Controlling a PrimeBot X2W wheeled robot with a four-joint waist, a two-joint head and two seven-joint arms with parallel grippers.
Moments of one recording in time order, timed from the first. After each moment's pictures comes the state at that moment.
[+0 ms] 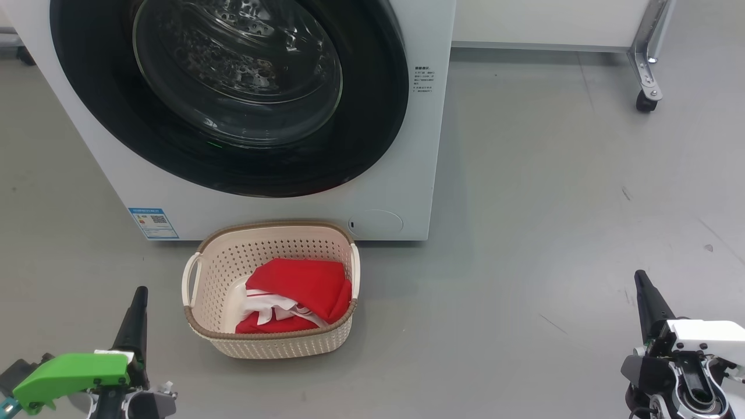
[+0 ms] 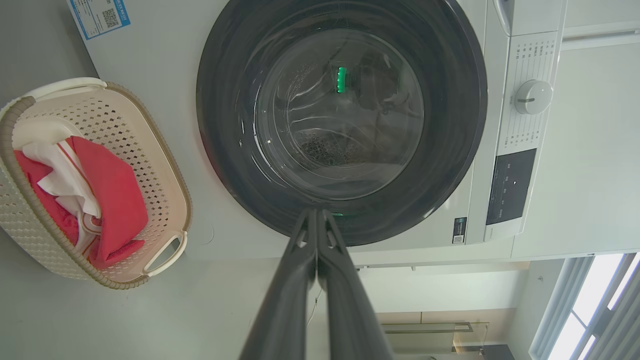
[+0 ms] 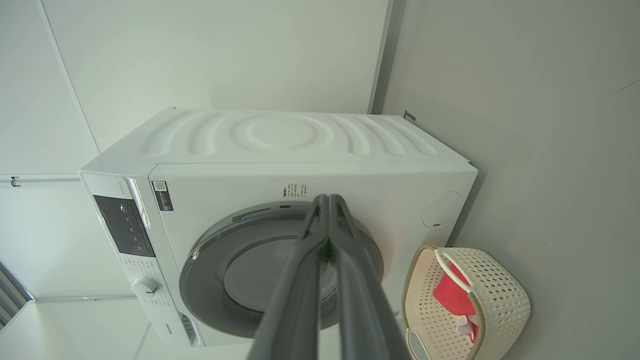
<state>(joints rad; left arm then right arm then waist) -0.09 0.09 -0.01 0.28 -1.67 -0.12 0.04 -0.06 -0.06 -0.10 0.28 1.64 0.12 0.08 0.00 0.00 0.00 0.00</state>
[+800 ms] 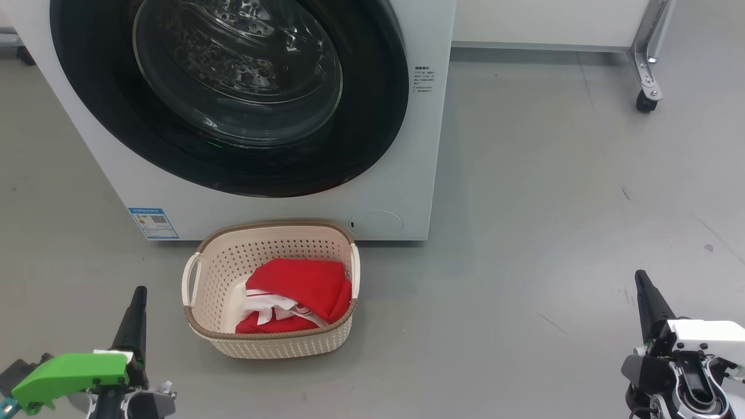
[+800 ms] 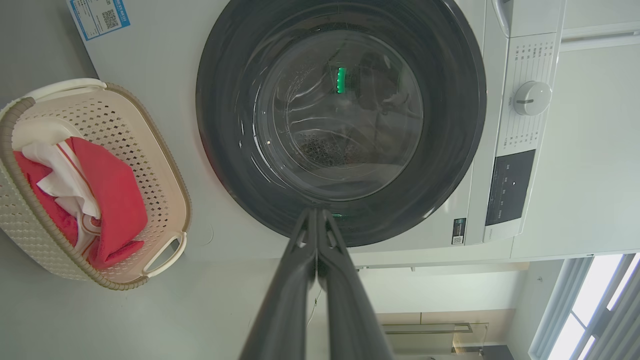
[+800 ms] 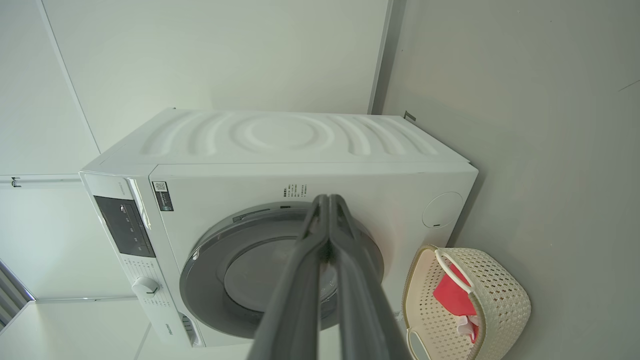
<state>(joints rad) -0.09 0.09 0.00 0.28 -1.67 -0.12 0.04 -0.06 -0.06 -0.10 0.28 1.64 0.12 0.08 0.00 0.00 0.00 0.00</state>
